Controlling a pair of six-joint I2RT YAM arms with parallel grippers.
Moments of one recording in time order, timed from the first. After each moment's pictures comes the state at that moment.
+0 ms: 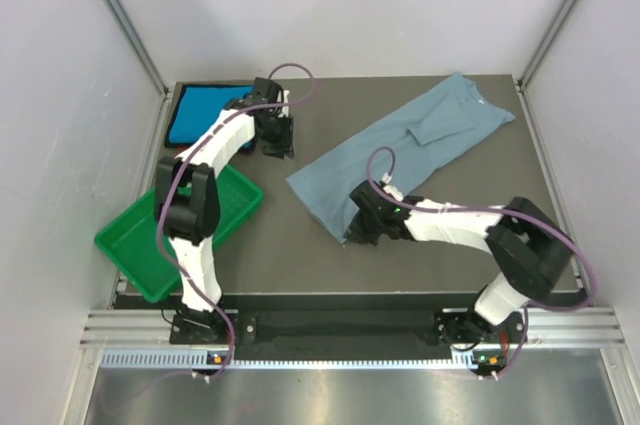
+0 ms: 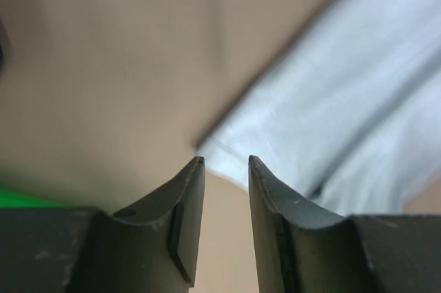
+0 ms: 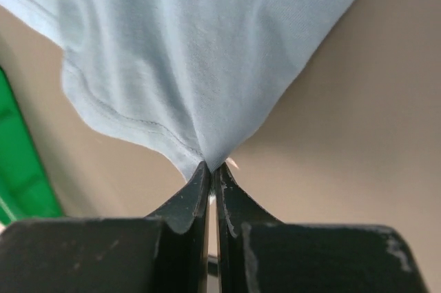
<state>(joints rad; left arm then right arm) -0.29 2.01 1.69 -0.76 0.15 -0.24 0.87 1.61 0.85 -0.24 0.08 1.36</state>
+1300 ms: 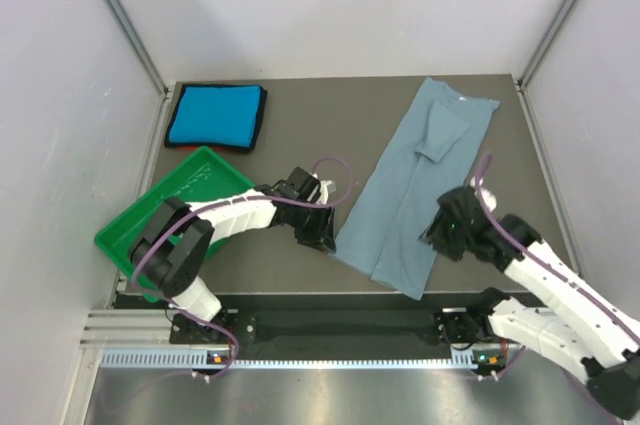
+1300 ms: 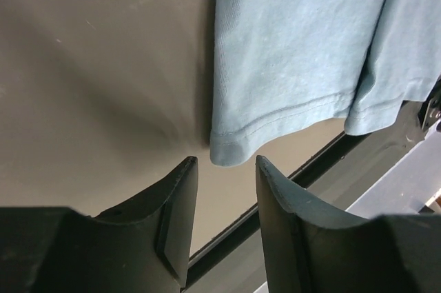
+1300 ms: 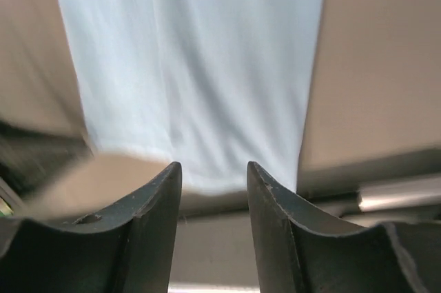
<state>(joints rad) -0.68 1.61 0.88 -0.36 0.43 -0.48 0.72 0.77 0.69 -0.97 0.22 1.19</state>
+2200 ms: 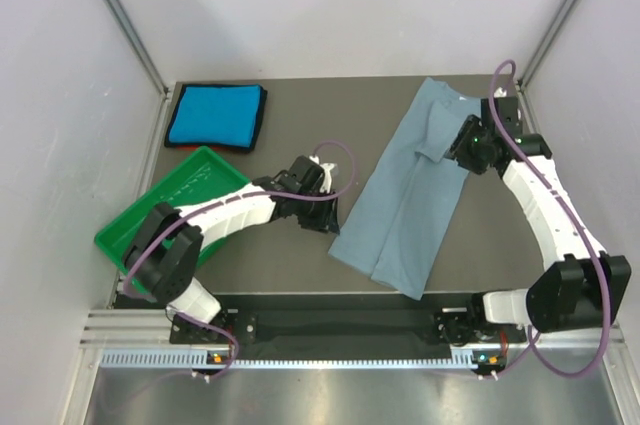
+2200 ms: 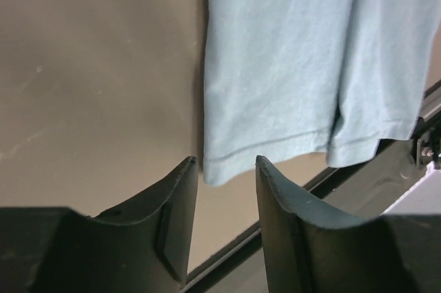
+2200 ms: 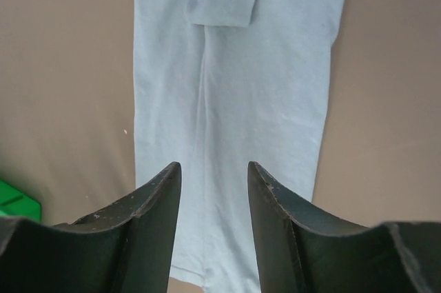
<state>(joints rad) -0.71 1.55 0.96 -0.38 0.29 -0.49 0.09 1.30 1.21 -0.75 0.03 0.60</state>
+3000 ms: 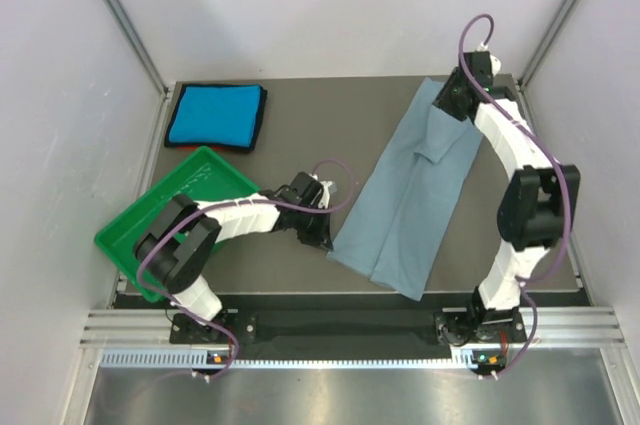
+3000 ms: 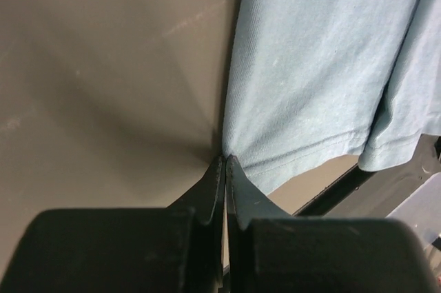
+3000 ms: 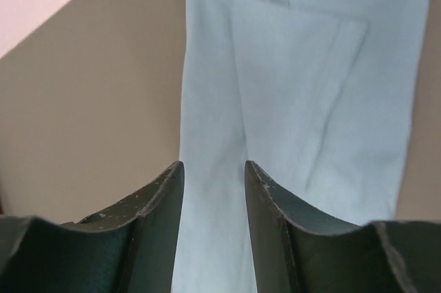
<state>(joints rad) -0.71 1.67 0.85 -0.25 0.37 -0.52 0.10 1.78 1.59 -0.52 0.11 0.59</state>
